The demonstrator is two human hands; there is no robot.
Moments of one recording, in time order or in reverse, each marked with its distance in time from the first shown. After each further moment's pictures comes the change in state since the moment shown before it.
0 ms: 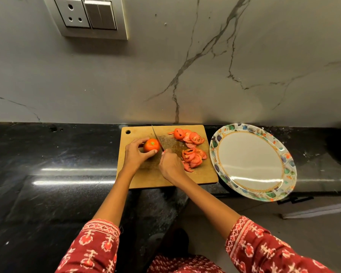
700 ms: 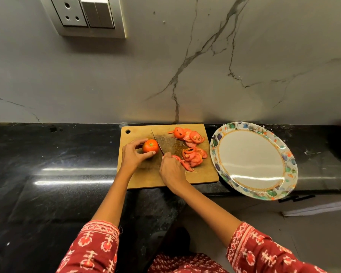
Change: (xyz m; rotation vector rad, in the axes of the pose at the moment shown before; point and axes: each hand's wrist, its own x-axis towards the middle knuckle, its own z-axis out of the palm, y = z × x) left_hand -0.003 0.000 -0.010 -0.055 -0.022 -0.008; right_hand -0.009 0.005 0.012 -0.114 0.018 -0.015
